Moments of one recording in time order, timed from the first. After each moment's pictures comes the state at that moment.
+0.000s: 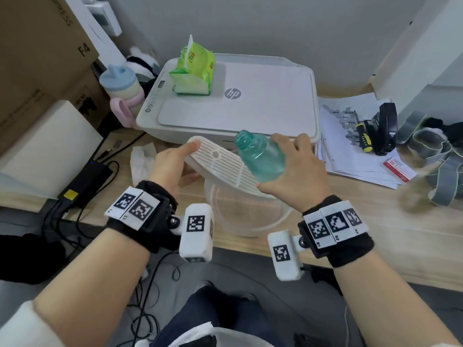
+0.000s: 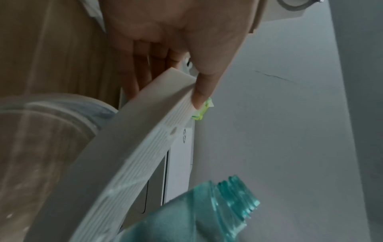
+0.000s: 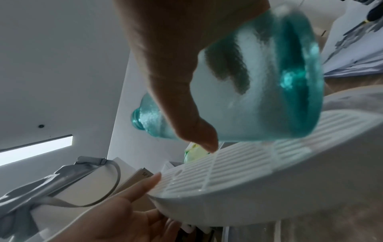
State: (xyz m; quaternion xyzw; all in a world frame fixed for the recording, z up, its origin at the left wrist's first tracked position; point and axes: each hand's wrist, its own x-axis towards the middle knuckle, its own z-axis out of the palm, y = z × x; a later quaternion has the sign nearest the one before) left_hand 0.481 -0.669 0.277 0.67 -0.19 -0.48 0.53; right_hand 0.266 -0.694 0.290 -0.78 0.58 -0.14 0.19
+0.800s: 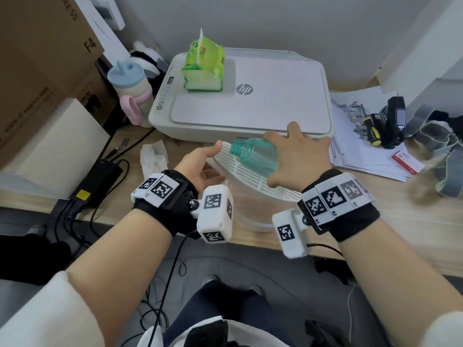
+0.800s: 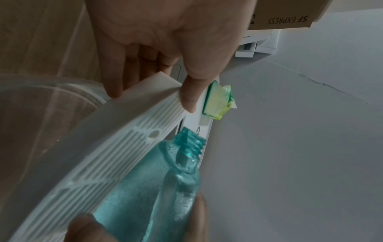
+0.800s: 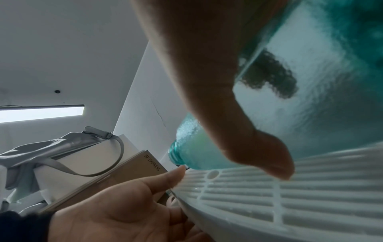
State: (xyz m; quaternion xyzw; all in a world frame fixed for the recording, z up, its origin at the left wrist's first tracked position) left_hand 0.490 -0.677 0.275 0.63 -0.12 -0.63 0.44; right_hand 0.309 -0.705 0.311 -0.81 0.58 0.08 0.08
